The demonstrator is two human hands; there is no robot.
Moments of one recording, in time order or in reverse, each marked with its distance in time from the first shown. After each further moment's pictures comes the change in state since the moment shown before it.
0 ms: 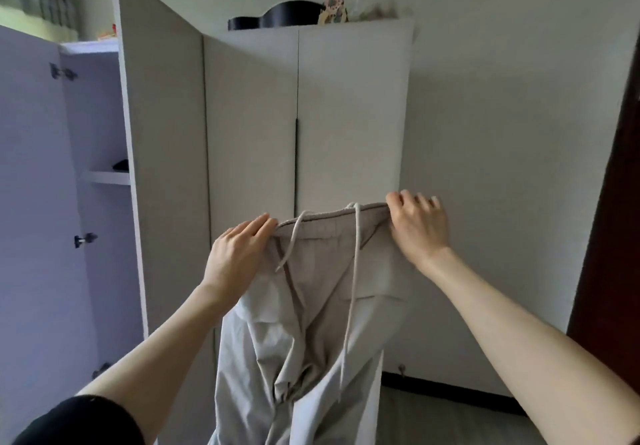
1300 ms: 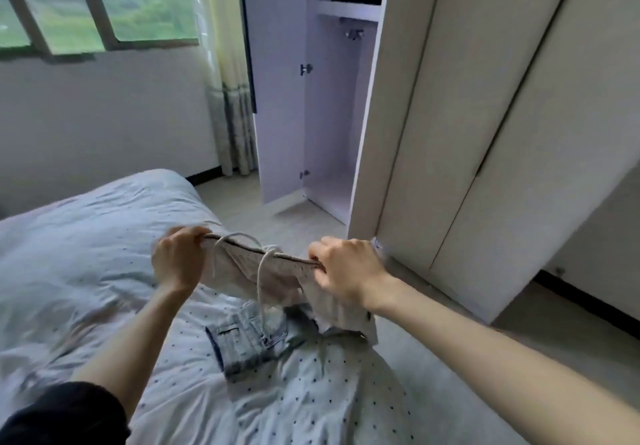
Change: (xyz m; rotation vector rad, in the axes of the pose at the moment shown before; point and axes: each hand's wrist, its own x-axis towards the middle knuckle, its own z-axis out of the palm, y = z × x) left_hand -0.473 -0.134 -0.222 0.247 -0.190 -1.129; right_hand -0.211 -0.377 -0.245 1.061 -0.761 -0.617
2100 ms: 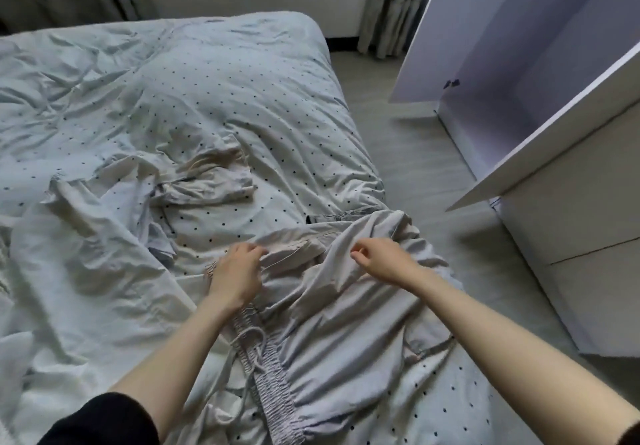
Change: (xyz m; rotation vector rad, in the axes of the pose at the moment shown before) left_hand -0.165 -0.206 0.043 0.256 -0.577 -0.301; right_hand 0.078 -0.076 0.253 0.224 -0.714 -0.108
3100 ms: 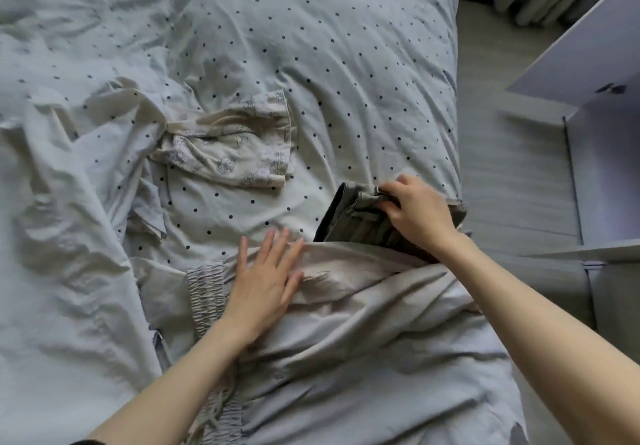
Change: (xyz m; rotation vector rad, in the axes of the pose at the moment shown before) left_hand 0.080 0.002 0.102 0.077 -0.075 -0.211; right_hand 0.239 0.027 -0.012 -0.171 0.171 -0.347
